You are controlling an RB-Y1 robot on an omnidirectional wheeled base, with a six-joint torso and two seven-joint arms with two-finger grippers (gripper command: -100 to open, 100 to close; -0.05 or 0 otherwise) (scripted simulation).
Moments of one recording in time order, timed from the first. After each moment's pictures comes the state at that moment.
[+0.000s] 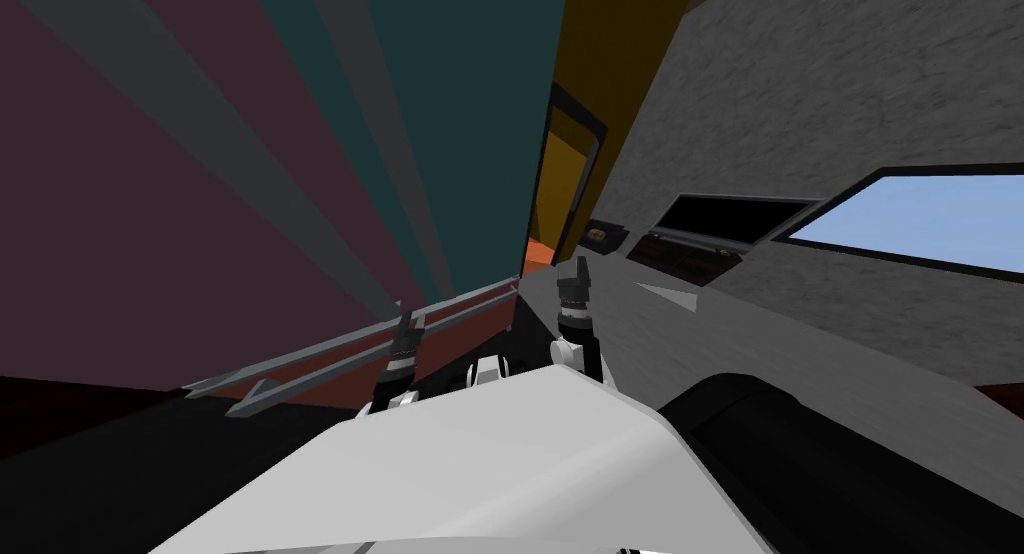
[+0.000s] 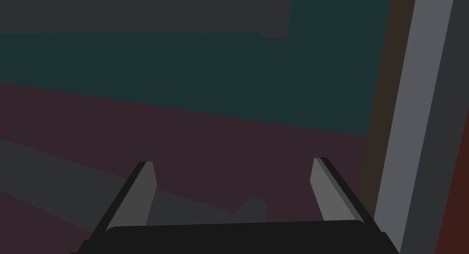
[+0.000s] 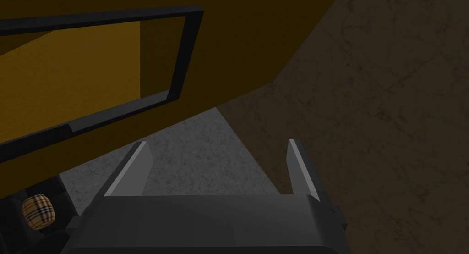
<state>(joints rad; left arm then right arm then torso) 0.27 0.14 -0.03 -1.32 -0.01 -0.96 0.10 0.51 -0.01 0.02 -2.29 -0.11 -0.53 0.13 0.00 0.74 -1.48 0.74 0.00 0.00</state>
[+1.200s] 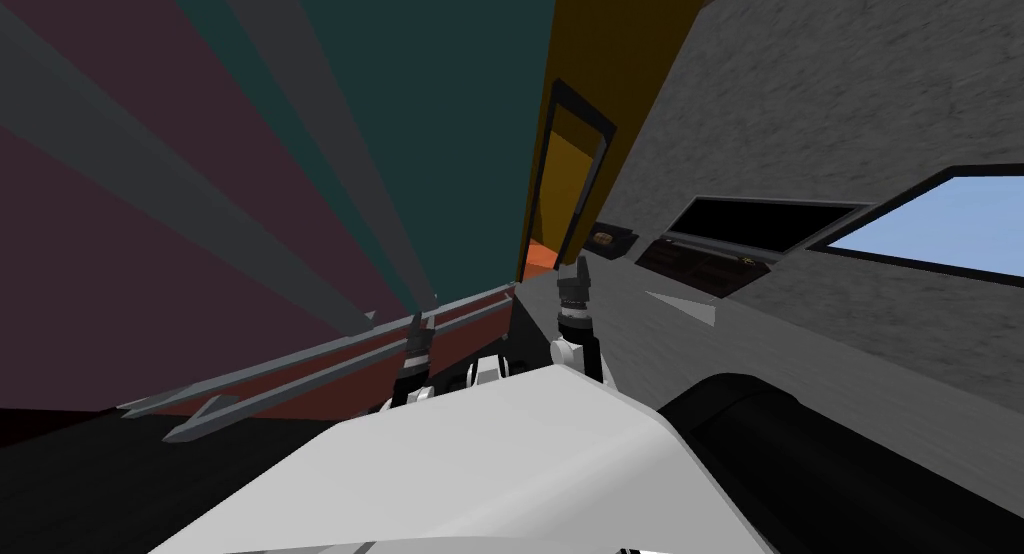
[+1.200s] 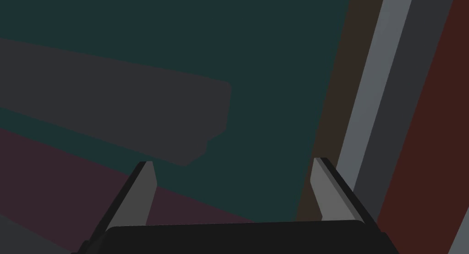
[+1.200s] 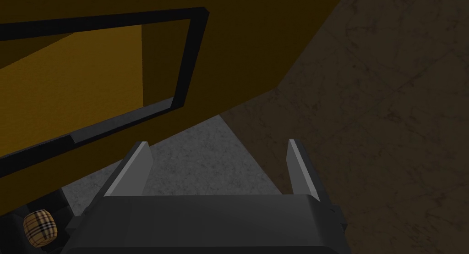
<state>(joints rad) 0.20 0.04 -0.02 -1.16 0.01 -1.00 0.10 0.51 -0.01 0.02 -2.29 -0.11 -0.53 0.13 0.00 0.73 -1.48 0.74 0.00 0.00</state>
